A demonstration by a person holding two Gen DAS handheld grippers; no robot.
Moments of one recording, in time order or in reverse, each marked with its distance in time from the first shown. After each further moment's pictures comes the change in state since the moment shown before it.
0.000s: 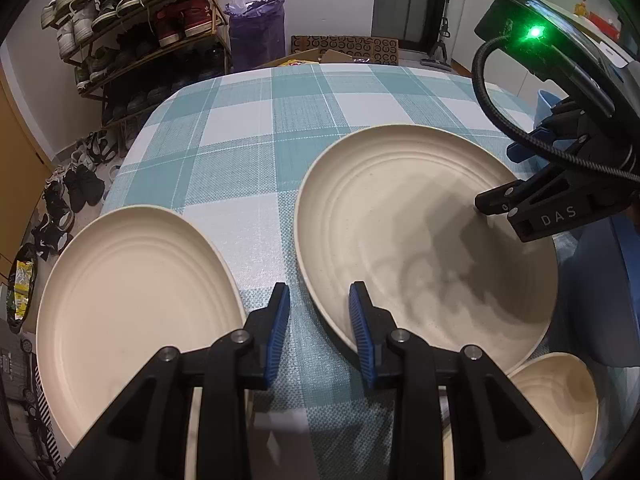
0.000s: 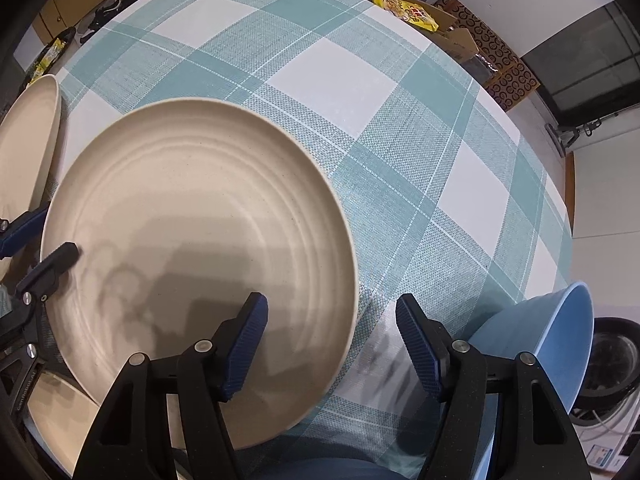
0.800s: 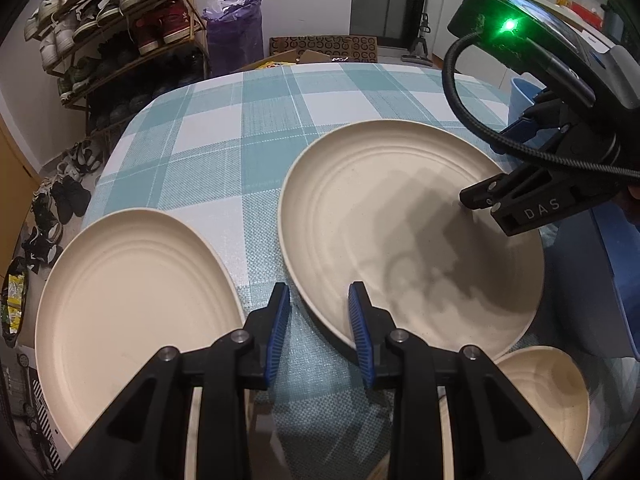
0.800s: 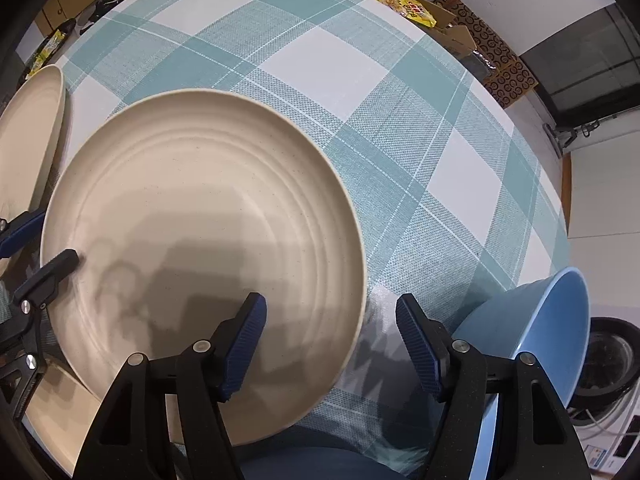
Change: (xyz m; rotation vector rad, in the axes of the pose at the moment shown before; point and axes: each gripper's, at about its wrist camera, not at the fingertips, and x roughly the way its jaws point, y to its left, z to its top) left arm -0.002 -0.019 0.000 0.045 0.000 -0.044; right arm 0.003 -0.008 -0.012 -0.015 0.013 -0.020
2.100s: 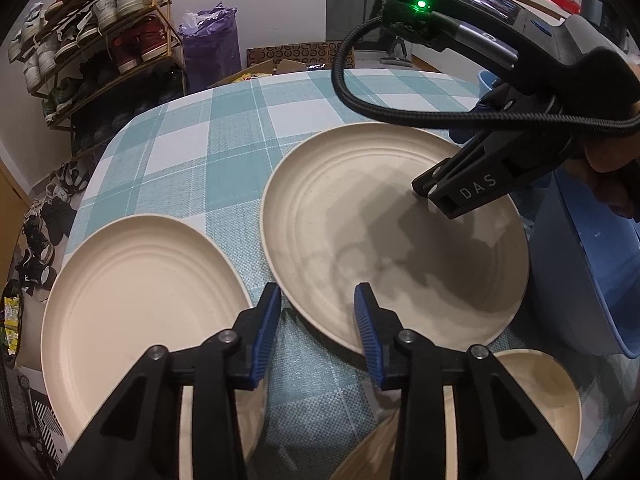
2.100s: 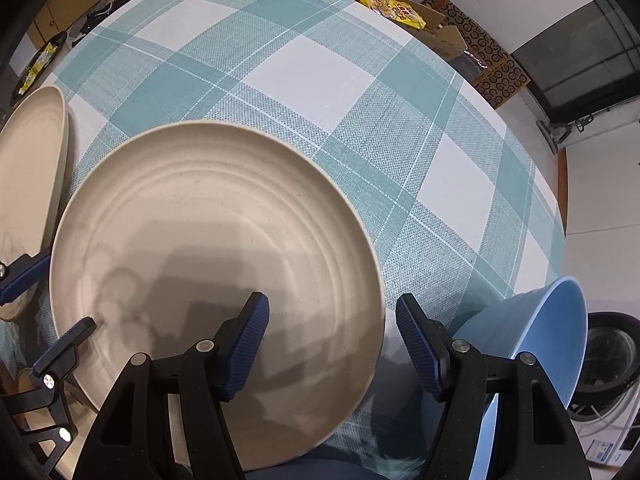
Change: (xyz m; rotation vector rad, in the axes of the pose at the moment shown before) left arm -0.004 -0.023 0.001 0.061 -0.030 -0.031; right arm 0.001 -0.007 0.008 0.037 -0.017 0.000
